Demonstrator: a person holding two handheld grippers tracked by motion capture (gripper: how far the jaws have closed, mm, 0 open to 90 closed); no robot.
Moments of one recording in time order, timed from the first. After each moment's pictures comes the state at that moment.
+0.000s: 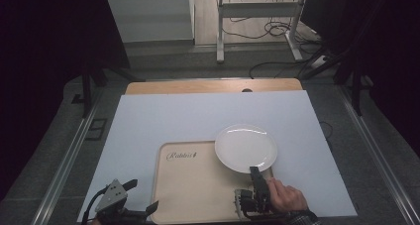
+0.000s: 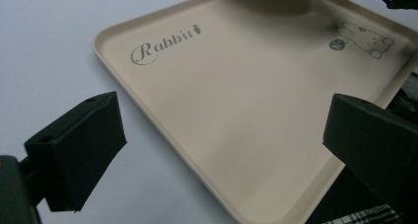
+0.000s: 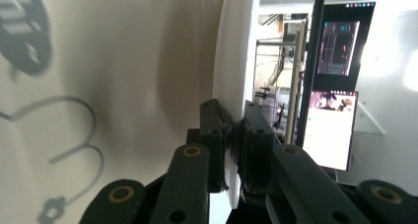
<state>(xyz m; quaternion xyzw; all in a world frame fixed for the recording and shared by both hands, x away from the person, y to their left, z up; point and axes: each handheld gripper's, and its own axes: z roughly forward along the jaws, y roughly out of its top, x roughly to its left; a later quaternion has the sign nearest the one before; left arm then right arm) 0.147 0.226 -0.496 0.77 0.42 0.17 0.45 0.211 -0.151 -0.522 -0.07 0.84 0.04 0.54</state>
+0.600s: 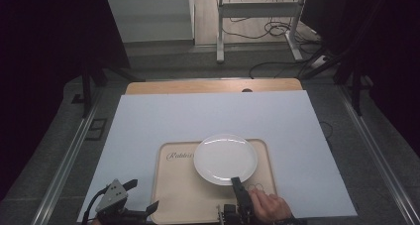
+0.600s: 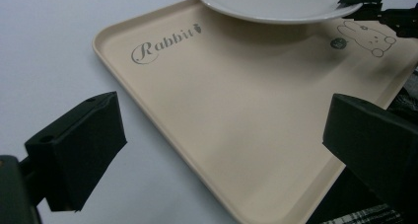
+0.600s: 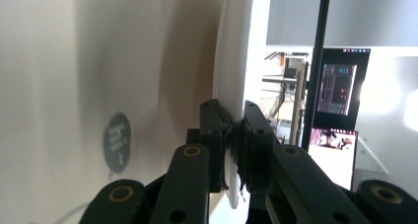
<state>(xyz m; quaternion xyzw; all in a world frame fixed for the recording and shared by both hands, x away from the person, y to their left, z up) 0.147 0.225 -0.496 0.77 0.42 0.17 0.45 0.181 -0.112 -0.529 -0.12 0.84 0.08 0.53</state>
